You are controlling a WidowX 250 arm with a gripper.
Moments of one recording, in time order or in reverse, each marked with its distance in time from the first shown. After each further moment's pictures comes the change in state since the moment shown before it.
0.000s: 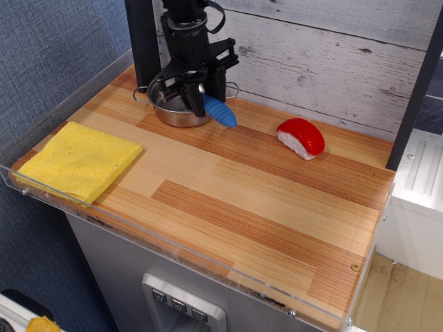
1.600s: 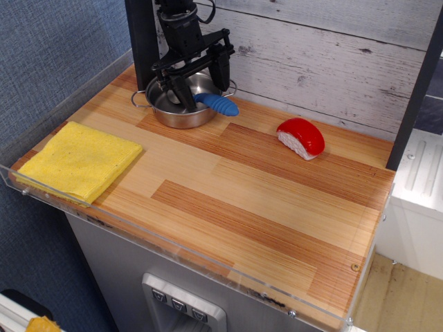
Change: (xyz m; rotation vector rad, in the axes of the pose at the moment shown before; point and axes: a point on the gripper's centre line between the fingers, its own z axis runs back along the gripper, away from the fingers) arm 0.023 -0.010 -0.005 -0.058 0.084 -0.081
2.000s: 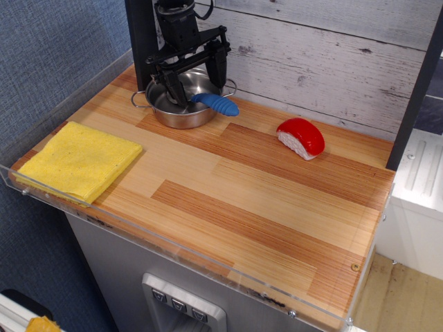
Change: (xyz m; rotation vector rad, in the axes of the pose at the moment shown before) arm 0.006 0.006 0.010 0.054 -0.036 -0.023
